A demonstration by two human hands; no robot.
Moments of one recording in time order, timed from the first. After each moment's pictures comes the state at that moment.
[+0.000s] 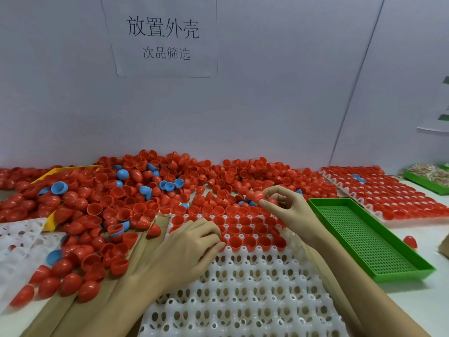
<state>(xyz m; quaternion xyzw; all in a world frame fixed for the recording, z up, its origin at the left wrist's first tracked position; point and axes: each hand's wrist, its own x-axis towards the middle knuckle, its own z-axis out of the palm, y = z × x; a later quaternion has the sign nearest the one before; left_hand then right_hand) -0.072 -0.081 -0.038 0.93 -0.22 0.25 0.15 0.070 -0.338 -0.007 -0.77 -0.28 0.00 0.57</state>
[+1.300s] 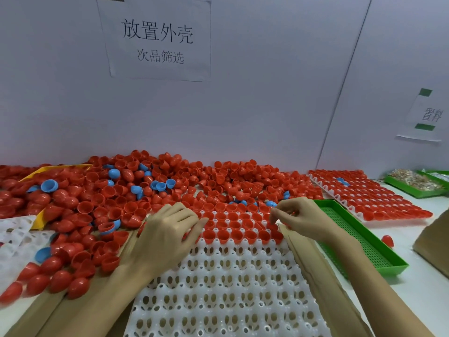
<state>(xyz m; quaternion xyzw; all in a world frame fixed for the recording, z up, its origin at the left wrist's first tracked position) -0.066 -0.075 -0.028 0.88 -0.18 0.41 0.13 0.069 -0.387 0.012 -0.90 -0.30 -0.03 0.31</state>
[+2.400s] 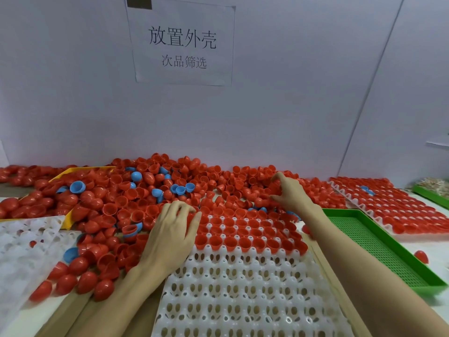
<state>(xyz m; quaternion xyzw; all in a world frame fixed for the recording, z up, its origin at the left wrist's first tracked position) -0.053 -0.041 -0.049 0.91 0.02 0.33 0.23 0.173 -0.301 0.002 -0.95 -0.21 -0.12 0.19</state>
